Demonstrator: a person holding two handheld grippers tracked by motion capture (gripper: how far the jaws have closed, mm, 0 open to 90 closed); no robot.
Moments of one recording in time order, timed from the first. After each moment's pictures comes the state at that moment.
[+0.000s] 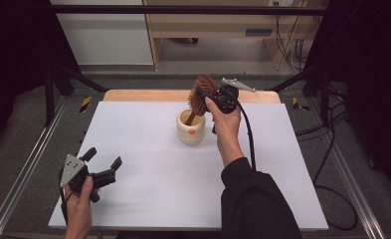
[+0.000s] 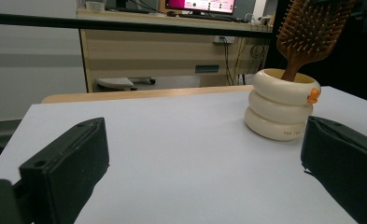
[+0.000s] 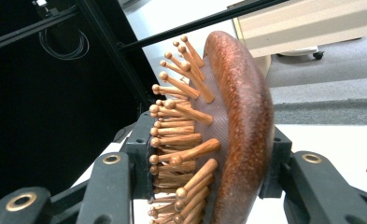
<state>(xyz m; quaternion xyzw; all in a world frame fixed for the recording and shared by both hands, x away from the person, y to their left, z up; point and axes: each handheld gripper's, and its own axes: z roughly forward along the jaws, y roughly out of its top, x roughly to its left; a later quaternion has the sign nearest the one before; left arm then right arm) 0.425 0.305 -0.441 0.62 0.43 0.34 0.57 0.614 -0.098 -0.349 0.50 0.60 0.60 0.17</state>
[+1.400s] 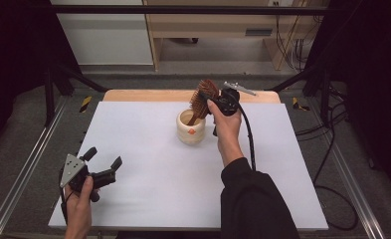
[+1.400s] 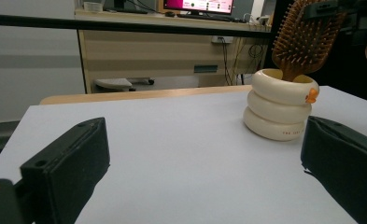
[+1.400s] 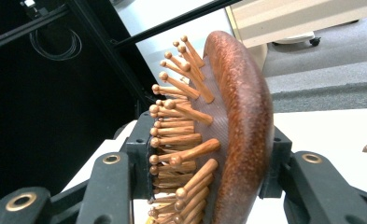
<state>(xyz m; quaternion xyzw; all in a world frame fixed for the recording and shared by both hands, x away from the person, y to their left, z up) 0.426 0.305 -0.440 0.62 0.43 0.34 0.57 0.622 -0.104 -0.368 0.52 0.59 0.60 0.16</state>
